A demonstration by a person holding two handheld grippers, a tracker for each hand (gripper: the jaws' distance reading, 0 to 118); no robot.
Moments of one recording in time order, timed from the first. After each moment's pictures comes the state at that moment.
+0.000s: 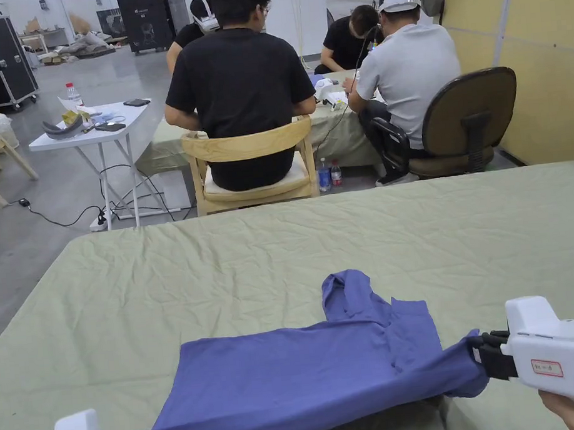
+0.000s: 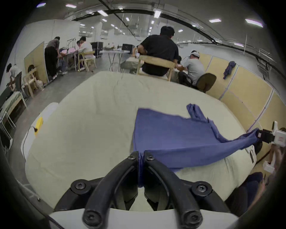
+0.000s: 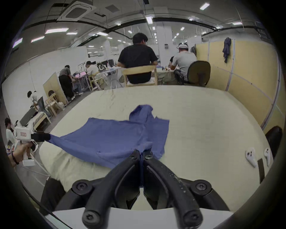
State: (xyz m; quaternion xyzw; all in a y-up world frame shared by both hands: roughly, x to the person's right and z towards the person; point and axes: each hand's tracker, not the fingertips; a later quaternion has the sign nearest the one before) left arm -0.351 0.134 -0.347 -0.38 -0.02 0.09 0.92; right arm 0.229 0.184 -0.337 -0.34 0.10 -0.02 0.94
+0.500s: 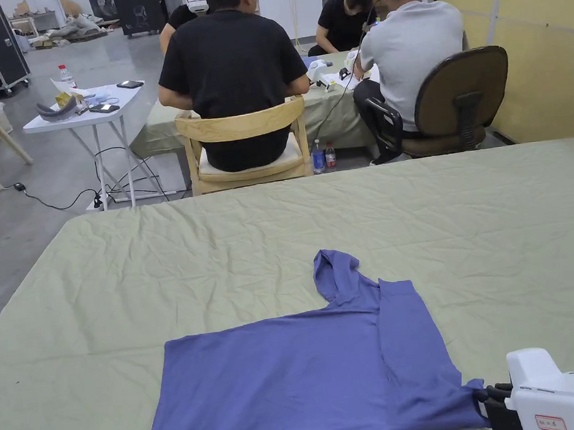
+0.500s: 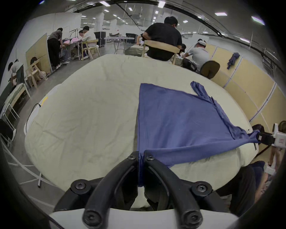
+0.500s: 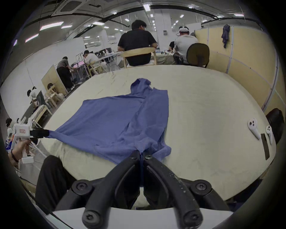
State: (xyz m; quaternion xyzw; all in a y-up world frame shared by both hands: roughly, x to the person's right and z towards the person) left arm -0.364 0.084 -0.275 -0.43 -0.01 0.08 0.90; right arm 0.225 0.123 -0.261 -0.40 0.10 -0.03 0.91
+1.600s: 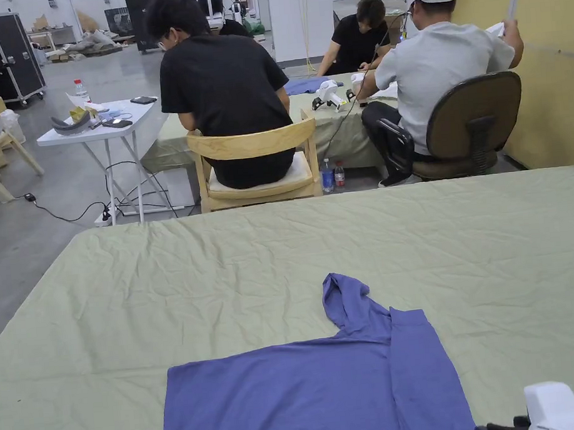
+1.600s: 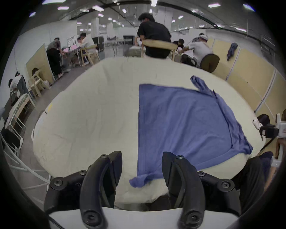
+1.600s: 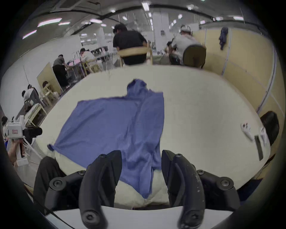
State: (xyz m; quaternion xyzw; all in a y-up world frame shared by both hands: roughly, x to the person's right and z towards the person) left arm -0.331 0.123 -0.262 -0.37 0.00 0.02 0.93; right arm 0.209 0.156 -0.257 -0.37 0.07 0.00 0.93
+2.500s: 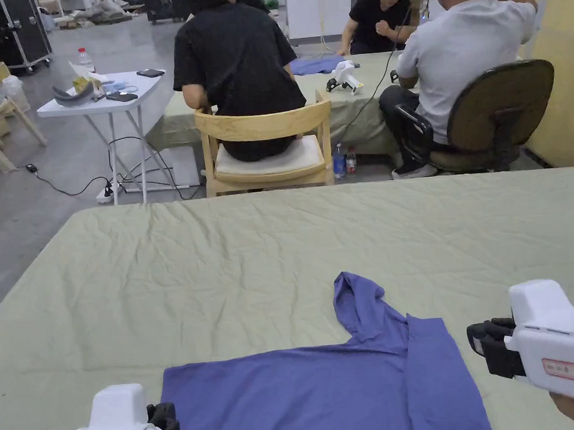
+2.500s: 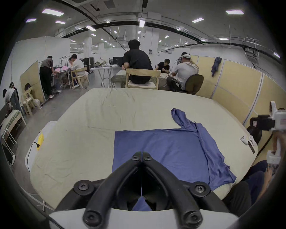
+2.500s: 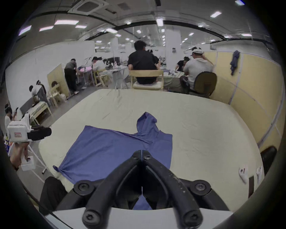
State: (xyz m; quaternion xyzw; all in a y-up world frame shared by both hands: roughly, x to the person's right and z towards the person) left arm -0.278 0.183 -0.355 -0.31 -0.05 0.03 0.95; right arm 0.180 0.249 -0.392 -0.34 0.13 0.05 0.93
